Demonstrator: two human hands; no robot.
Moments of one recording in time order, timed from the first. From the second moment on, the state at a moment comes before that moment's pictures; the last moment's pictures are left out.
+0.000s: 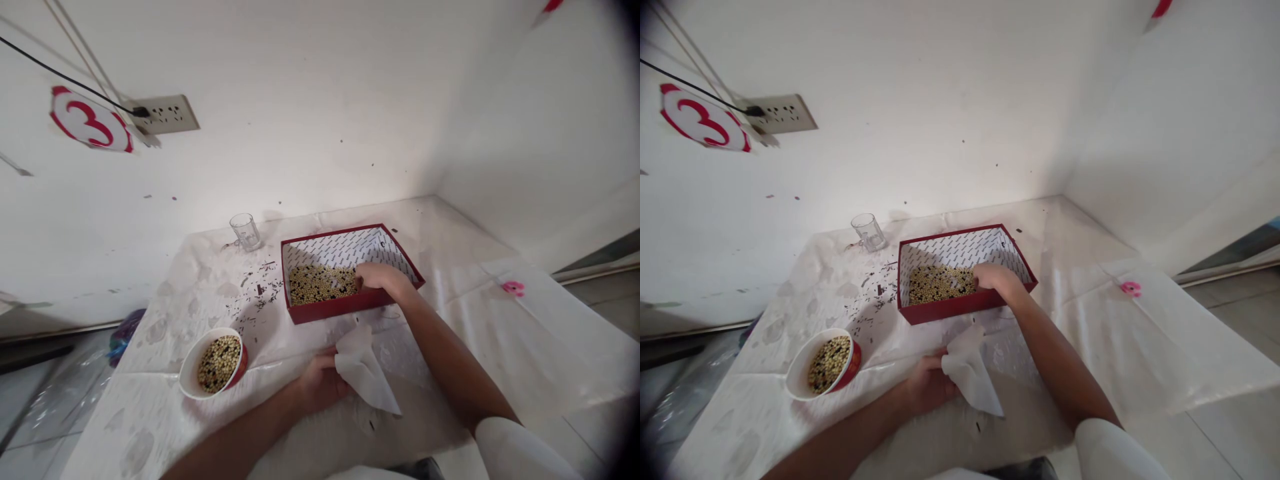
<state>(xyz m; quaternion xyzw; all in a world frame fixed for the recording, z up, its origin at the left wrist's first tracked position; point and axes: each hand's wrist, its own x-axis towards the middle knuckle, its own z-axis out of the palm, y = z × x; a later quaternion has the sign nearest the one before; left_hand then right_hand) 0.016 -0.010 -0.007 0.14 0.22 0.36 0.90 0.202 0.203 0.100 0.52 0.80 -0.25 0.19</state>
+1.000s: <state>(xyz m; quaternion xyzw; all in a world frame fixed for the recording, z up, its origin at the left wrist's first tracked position) 0.021 -0.013 0.008 0.18 0.27 0.38 0.87 0.203 0.201 0.101 0.48 0.82 -0.28 0.15</state>
